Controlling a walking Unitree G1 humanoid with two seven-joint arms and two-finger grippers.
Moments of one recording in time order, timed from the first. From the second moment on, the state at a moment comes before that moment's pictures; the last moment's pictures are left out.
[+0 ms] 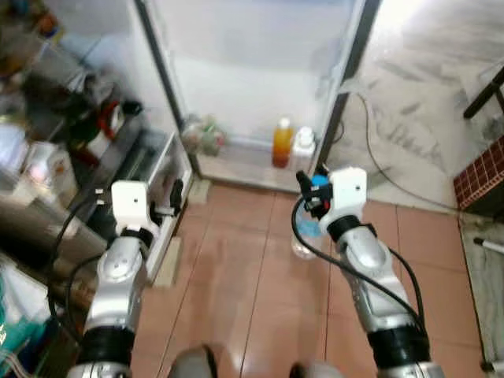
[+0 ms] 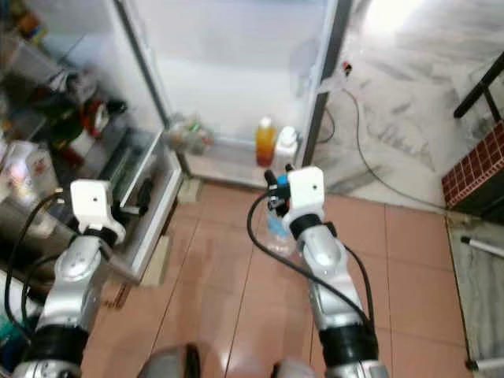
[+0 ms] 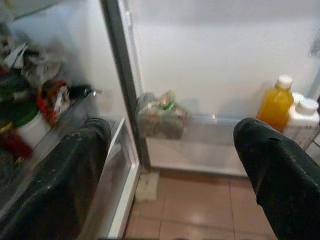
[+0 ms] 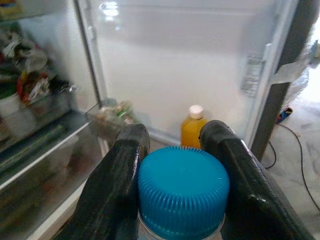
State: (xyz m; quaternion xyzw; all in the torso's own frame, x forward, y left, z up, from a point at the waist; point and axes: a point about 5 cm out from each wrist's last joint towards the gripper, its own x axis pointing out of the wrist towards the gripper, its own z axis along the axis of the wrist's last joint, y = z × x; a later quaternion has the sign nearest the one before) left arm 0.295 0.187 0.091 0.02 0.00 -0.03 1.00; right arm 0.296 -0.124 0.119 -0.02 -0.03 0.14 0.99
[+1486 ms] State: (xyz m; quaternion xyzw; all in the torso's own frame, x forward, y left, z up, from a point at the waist) left arm 0.301 0.169 0.093 0.01 0.00 -0.05 1.00; right arm 0.297 -0.120 0.122 -0.01 -0.03 0.16 0.99
